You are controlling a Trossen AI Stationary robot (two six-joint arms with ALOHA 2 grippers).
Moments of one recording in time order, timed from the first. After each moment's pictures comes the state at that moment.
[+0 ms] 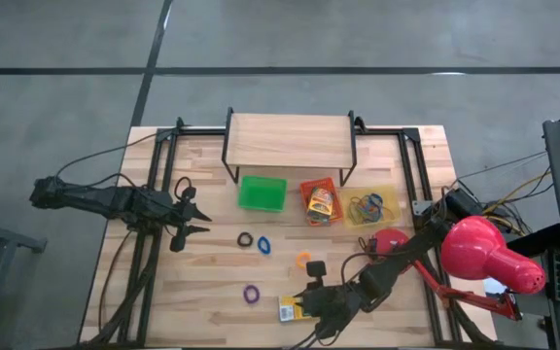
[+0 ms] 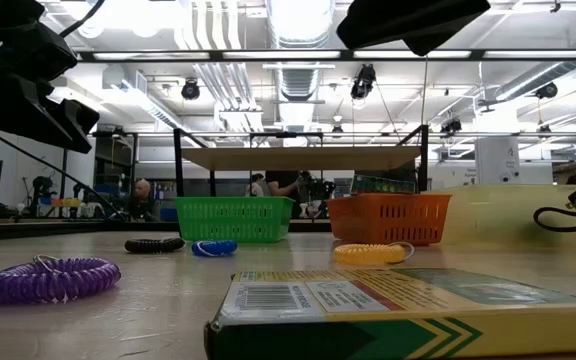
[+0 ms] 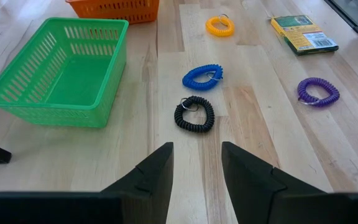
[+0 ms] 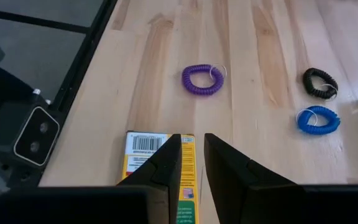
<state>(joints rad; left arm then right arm) -0.15 0.35 0.26 -0.51 -0.04 -0.05 0.66 1.88 1.26 -0.15 0.47 0.34</state>
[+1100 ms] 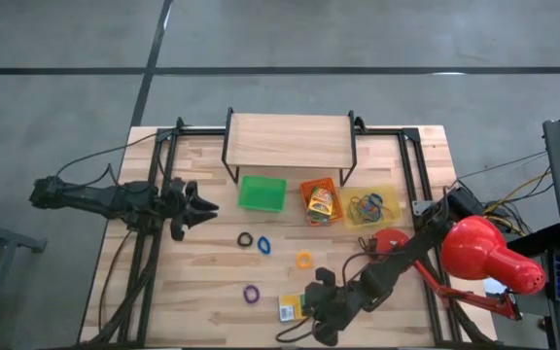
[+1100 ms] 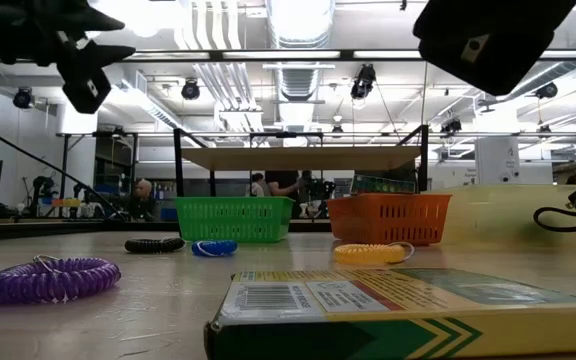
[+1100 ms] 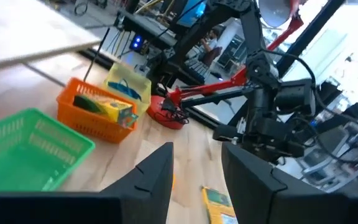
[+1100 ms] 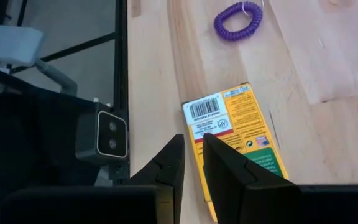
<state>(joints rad) -0.15 0.35 0.26 0.01 -0.09 -0.56 0.67 1.86 1.25 -0.21 0.26 0.82</state>
